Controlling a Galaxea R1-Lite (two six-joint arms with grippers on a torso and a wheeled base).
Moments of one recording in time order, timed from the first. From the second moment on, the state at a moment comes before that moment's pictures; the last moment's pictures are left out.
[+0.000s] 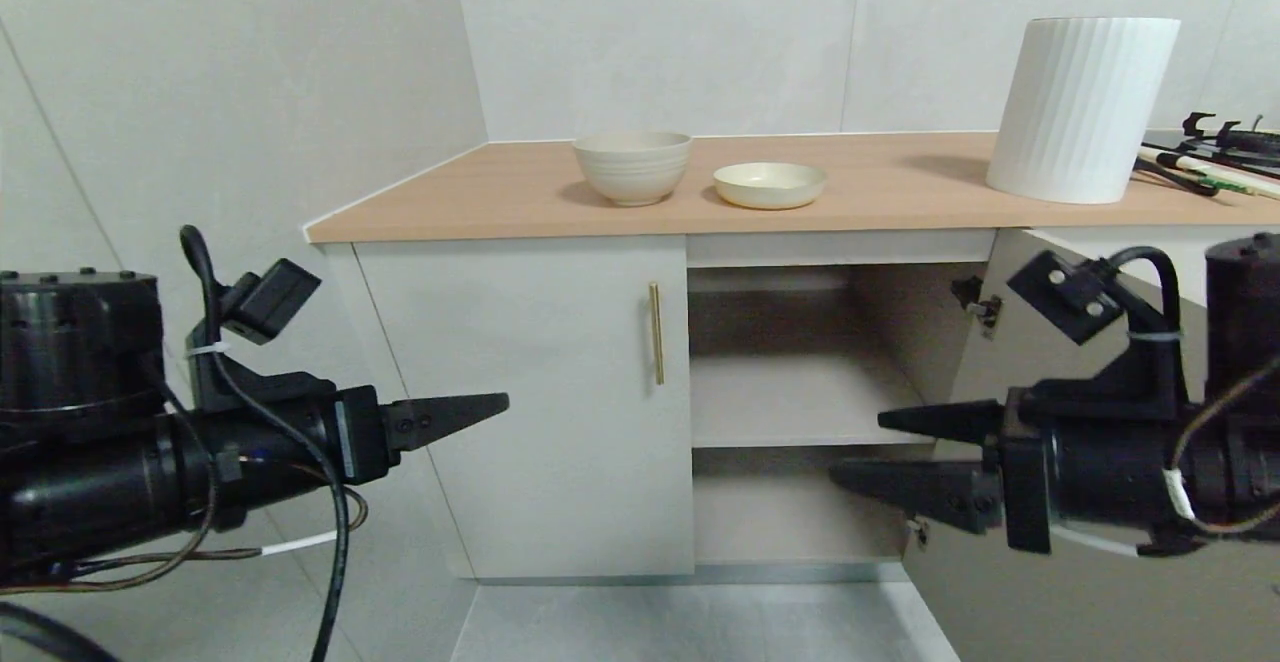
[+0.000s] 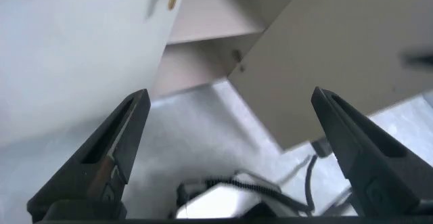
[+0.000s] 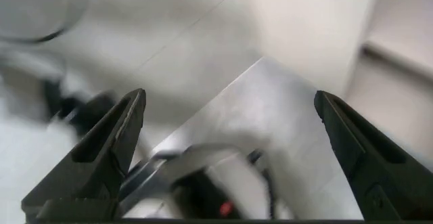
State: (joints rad) left arm -0.20 1.39 -0.64 -0.36 -0.45 -0.32; right arm 0.58 1.42 -0.75 -0.34 0.39 0.19
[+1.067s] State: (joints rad) left arm -0.18 1.27 -0.73 -0.29 -0.41 -0.32; right arm 0.54 1.47 -1.05 0.00 0.13 0.25
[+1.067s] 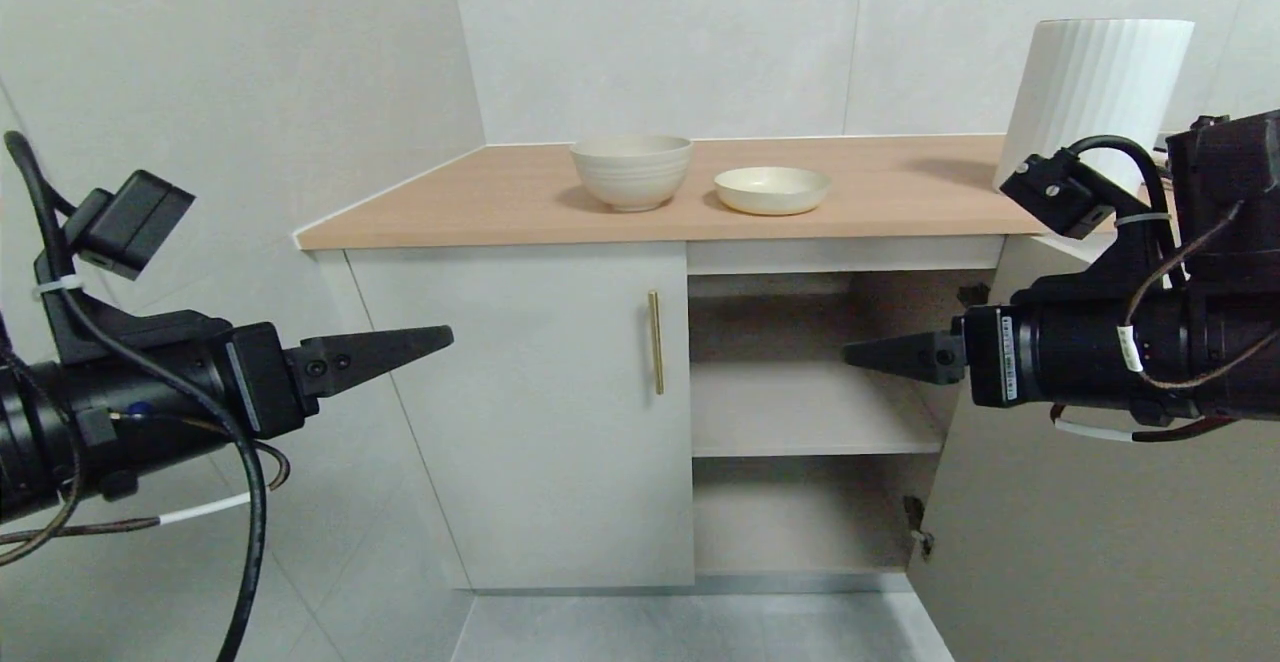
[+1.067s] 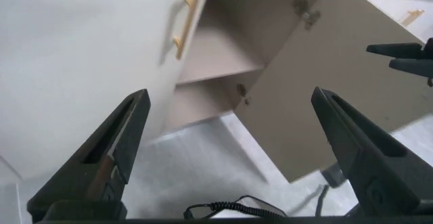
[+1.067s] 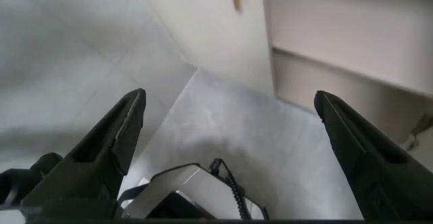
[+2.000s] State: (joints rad) left arm -0.18 1.26 -0.73 -0.29 -0.41 -0.32; right arm 0.56 1.44 -0.99 0.00 0.18 0.17
